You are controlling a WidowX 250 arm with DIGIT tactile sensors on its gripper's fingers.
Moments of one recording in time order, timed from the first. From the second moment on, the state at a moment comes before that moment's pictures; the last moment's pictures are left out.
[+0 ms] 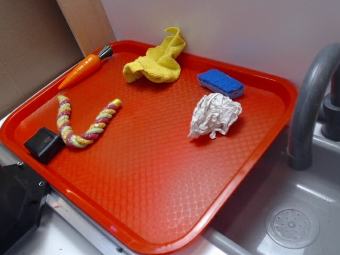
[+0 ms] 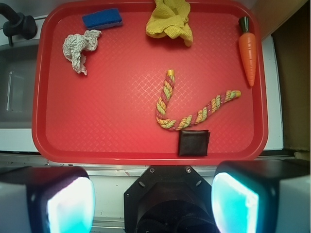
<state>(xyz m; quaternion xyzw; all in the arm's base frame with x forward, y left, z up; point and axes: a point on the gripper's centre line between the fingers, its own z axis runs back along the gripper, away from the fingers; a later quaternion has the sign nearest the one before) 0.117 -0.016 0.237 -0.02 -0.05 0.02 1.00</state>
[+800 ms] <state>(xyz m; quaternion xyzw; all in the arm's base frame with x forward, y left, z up) 0.217 0.009 0.141 0.02 -0.11 0.00 0.99</state>
